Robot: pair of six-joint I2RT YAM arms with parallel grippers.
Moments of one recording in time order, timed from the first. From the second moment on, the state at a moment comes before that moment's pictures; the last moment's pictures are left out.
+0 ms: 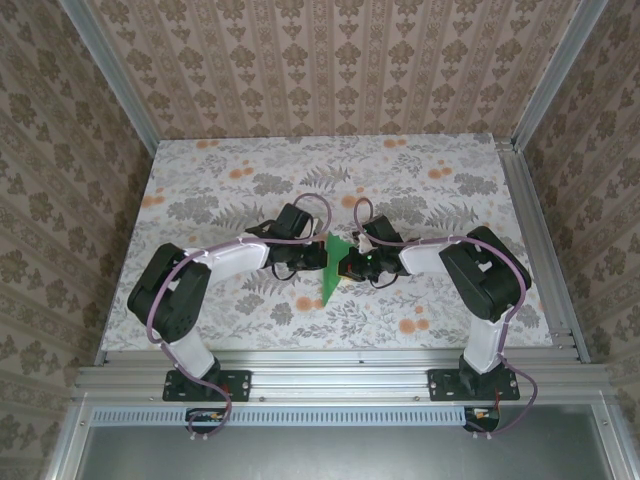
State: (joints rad) left arm -0.67 1.69 0.97 -0.27 0.35 -0.55; right arm 0.52 1.86 0.87 0.04 -0.54 0.80
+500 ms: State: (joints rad) left arm -0.69 1.72 0.99 -0.29 0.33 -0.56; right arm 0.52 1.83 0.85 0.03 -0.52 0.79
